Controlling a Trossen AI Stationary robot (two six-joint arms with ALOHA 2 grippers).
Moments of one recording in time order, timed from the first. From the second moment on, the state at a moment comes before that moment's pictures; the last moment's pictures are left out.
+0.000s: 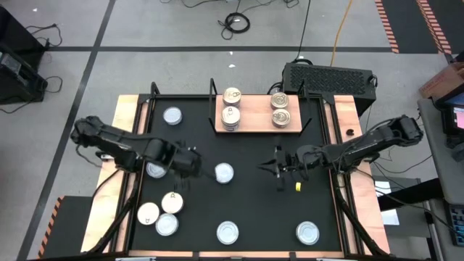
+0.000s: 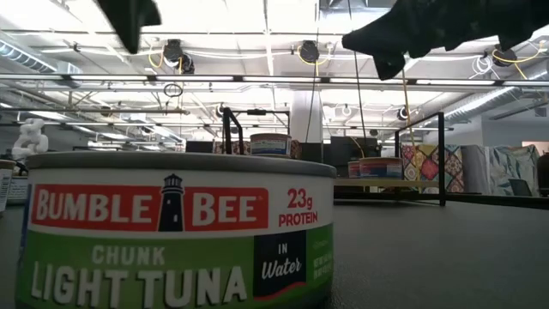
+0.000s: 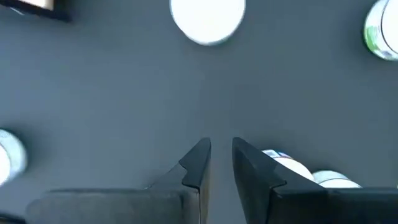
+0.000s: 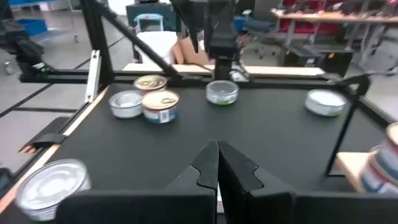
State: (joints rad) left arm -0.30 1.47 1.41 -1.31 -0.11 -0.47; right arm 0.22 1.19 0.52 0.48 0.17 0.07
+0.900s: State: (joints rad) left arm -0.69 1.73 1.43 -0.97 -0.10 -1.02; right arm 0.48 1.38 0.70 0.26 0.27 0.16
